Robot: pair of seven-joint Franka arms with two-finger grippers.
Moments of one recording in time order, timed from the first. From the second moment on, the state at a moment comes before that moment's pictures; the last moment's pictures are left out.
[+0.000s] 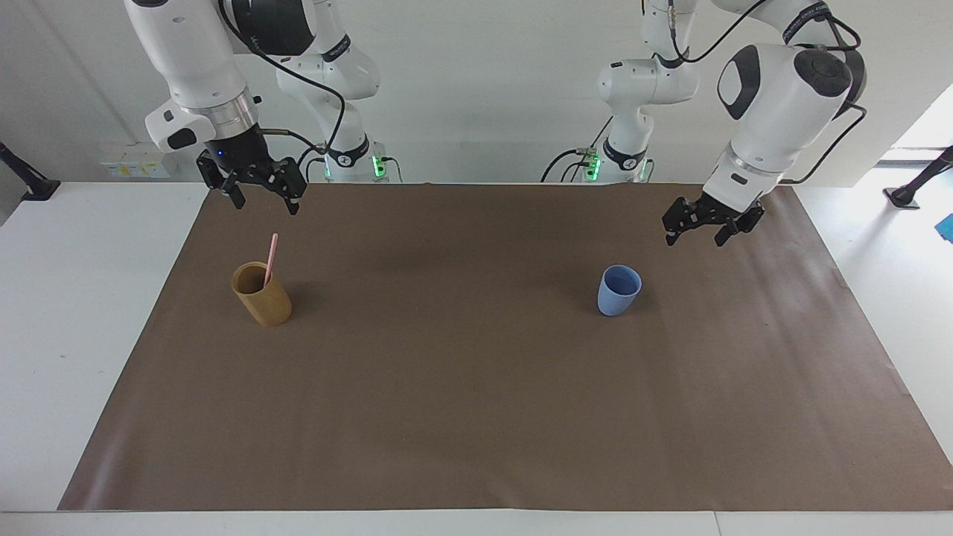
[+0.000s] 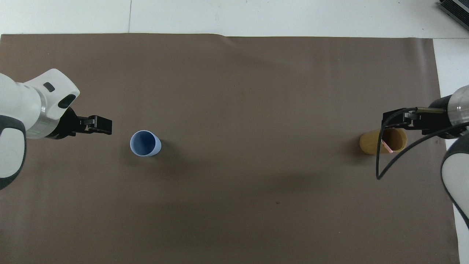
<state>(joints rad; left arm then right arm) -0.05 -0.04 -0.11 -1.91 -0.08 1.88 -0.11 0.01 -0.07 0.02 -1.76 -0.01 1.71 0.17</state>
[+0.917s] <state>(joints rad) -0.13 0.08 -0.11 -2.08 -0.10 2.12 -0.13 -0.01 -0.11 0.02 -2.08 -0.17 2.00 -0.18</state>
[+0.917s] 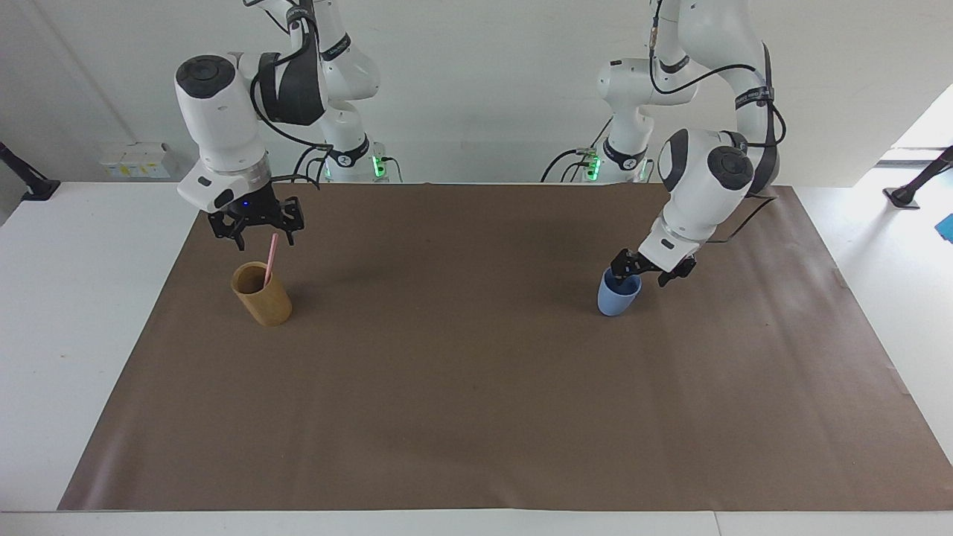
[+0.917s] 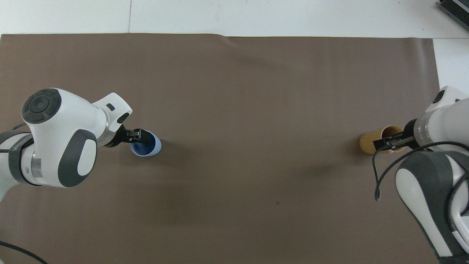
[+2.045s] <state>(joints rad) -0.35 0.16 -0.11 -1.76 -0.04 1.94 -0.36 0.04 -0.20 0.03 -2.23 -0.33 2.08 -0.19</state>
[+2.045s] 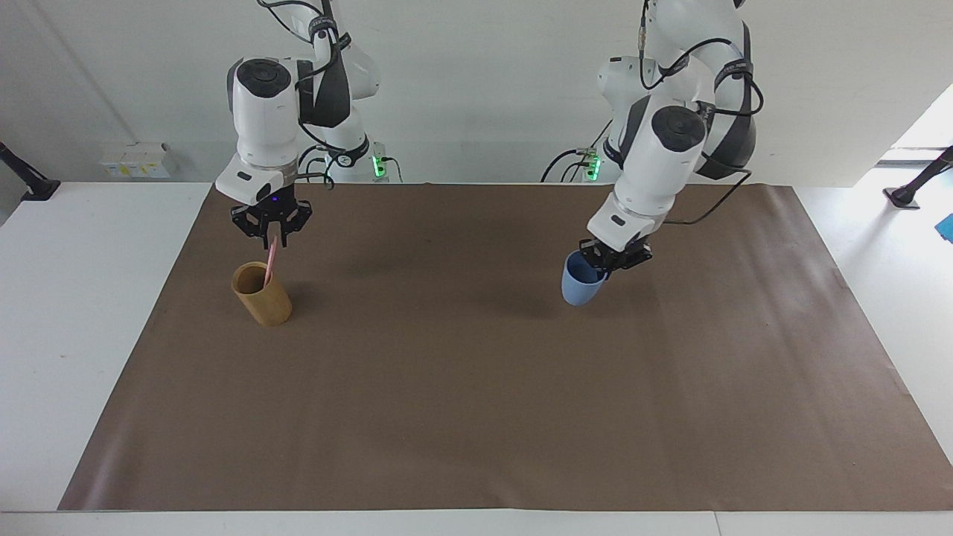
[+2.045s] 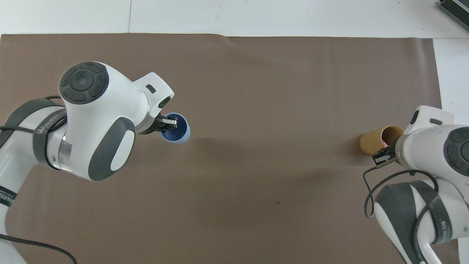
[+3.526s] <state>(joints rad) -0.72 0.53 -0.09 -1.44 0.01 2.01 -0.71 0.02 -0.20 0.02 -2.02 -0.34 1.84 -0.20</state>
